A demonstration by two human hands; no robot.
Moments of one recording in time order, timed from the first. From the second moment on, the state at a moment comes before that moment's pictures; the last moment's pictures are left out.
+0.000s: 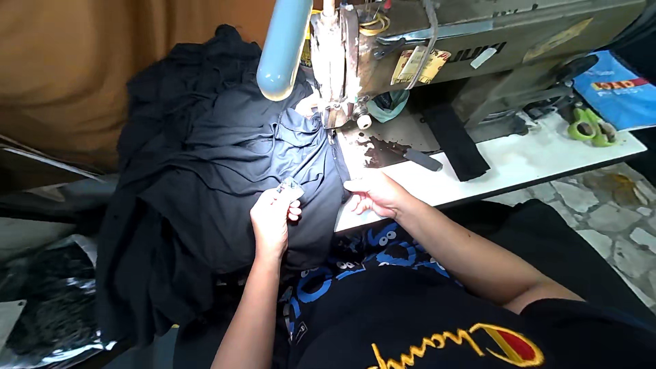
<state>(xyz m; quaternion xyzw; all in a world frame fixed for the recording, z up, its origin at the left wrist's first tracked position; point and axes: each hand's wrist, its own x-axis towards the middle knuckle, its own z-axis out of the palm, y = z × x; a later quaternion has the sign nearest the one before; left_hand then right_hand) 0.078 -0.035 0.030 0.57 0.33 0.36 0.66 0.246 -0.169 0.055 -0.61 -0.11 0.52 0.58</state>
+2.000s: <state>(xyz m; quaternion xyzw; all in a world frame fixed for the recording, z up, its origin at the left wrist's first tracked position) 0.191 -0.017 0.068 0.84 0.38 -0.08 0.38 0.259 -0.190 -0.003 -0.71 -0.63 -0.08 0.30</state>
